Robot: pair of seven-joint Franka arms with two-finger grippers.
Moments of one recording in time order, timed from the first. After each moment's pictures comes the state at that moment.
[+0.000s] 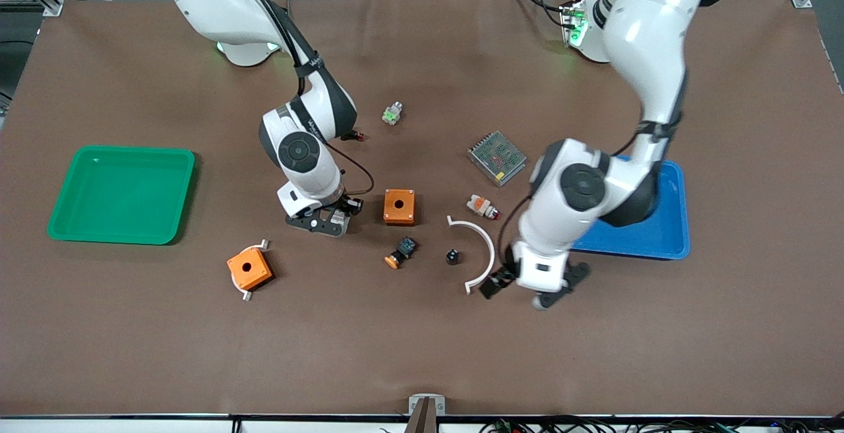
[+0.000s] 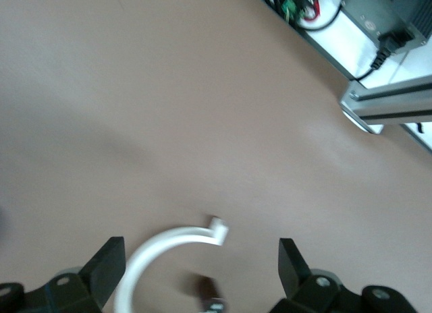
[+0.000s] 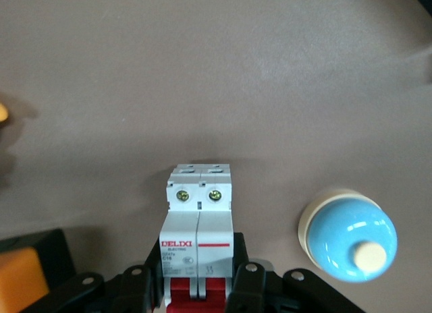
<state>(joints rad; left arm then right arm) -0.36 0.69 -0.07 -1.30 -0.02 2.25 -0.94 0.56 0.55 -0.04 -1.86 0.03 2.38 0.75</state>
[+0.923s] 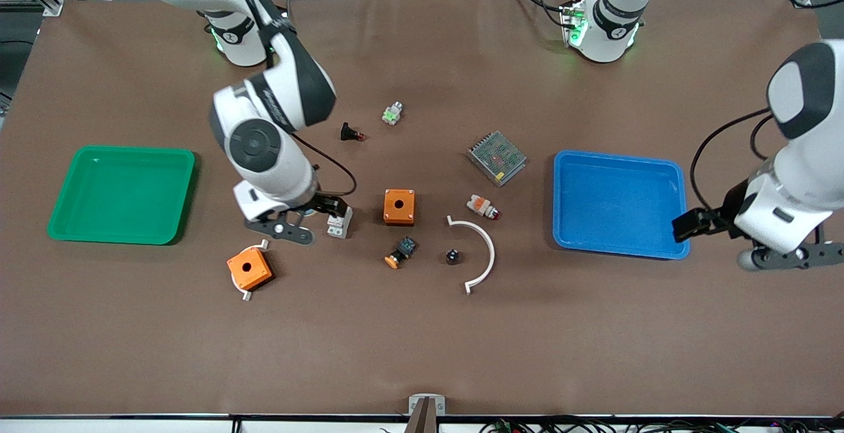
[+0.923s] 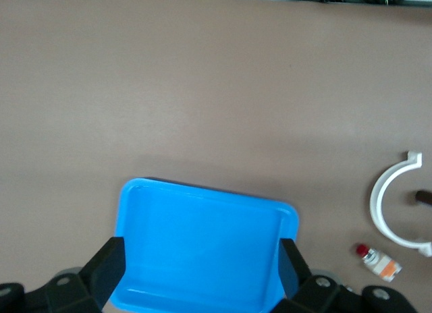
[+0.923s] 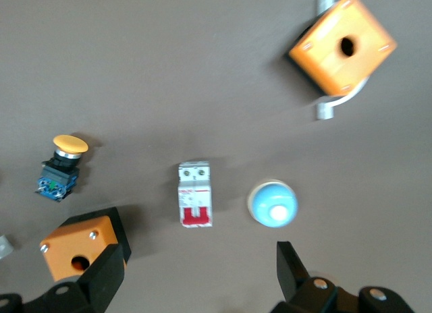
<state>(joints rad) -0.03 0.30 -0.07 -1.42 0.04 1.81 -0.13 0.50 0.41 -0.06 -1.55 0.03 1.88 0.70</state>
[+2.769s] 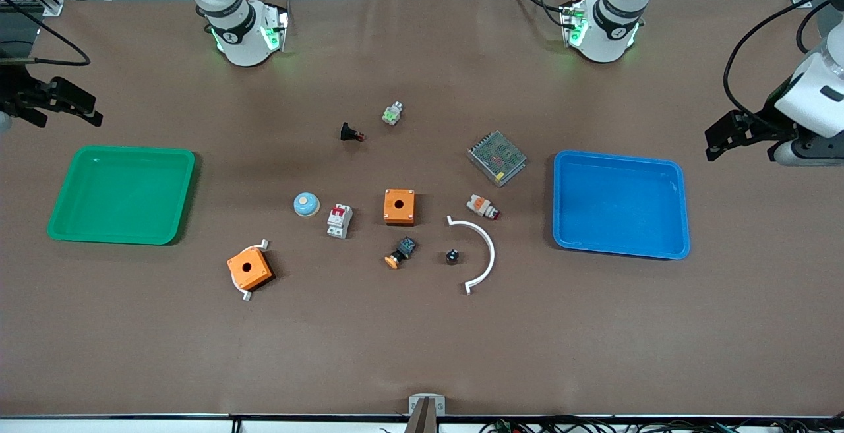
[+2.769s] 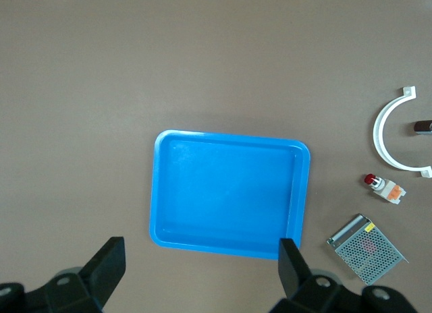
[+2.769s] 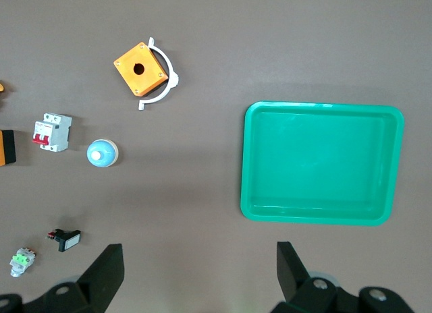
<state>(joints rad) -0.01 -0.01 -0.08 -1.63 0.04 1.70 -0.05 -0.03 -0.12 -0.06 -1.74 0.01 1.59 -0.09</state>
